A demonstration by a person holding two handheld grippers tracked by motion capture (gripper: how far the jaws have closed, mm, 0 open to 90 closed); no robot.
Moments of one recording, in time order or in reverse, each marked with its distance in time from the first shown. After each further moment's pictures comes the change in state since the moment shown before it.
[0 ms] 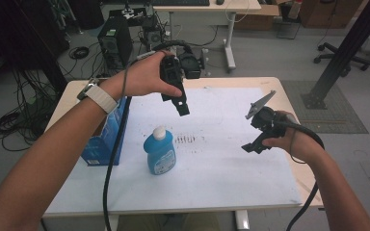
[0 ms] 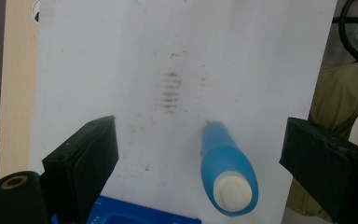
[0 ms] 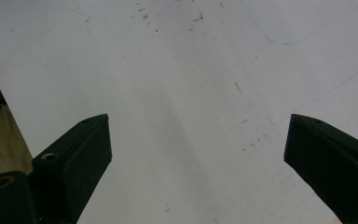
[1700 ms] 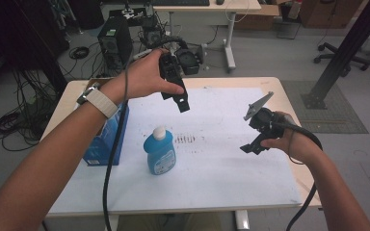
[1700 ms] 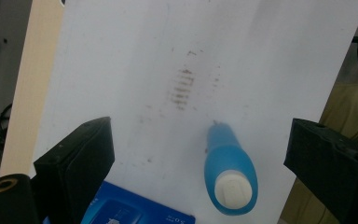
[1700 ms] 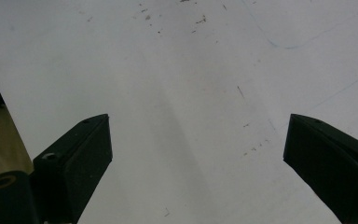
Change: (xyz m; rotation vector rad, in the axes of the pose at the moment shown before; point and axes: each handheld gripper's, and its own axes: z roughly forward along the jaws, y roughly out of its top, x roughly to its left) left arm -0.001 -0.001 -0.007 0.000 0.061 -0.134; right arm 0.002 0.002 0.004 -0.003 0.000 -0.018
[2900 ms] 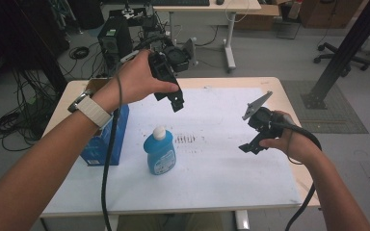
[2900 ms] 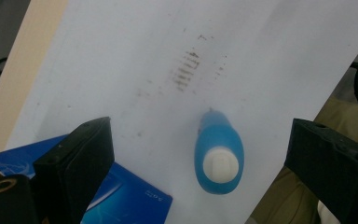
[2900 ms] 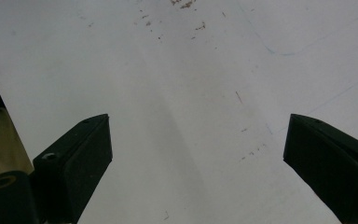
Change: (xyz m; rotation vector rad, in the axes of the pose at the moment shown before) left arm -0.001 -0.020 -0.012 0.027 0.021 -0.193; right arm 0.004 0.005 -0.003 -0.007 -0.015 -0.009
